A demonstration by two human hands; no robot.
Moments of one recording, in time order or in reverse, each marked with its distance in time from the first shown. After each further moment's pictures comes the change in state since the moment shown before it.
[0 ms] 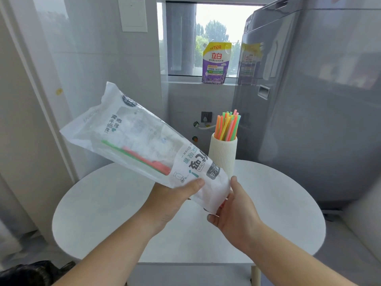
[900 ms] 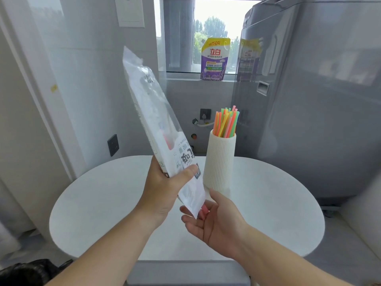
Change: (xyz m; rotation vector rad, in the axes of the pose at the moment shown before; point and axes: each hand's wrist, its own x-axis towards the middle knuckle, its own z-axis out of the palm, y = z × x) left_hand 0.011 0.003 0.002 -0.105 0.127 0.134; right_hand -0.002 0.017 0.007 0.082 -0.192 0.268
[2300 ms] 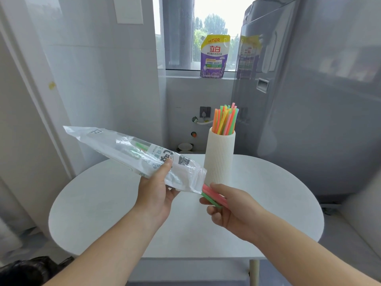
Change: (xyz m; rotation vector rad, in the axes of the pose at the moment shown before) left_hand 0.007 -0.017 -0.003 -0.441 0.320 -0.319; right_hand -0.010 -0.032 -0.016 -0.257 0.130 -0.136
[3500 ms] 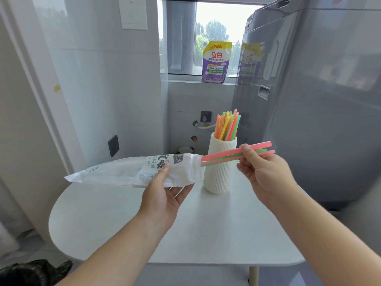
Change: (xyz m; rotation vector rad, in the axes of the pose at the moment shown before) left_hand -0.008 0.001 0.004 -0.201 -0.012 -0.152; right_hand -0.008 -0.070 -0.010 0.078 0.265 -0.582
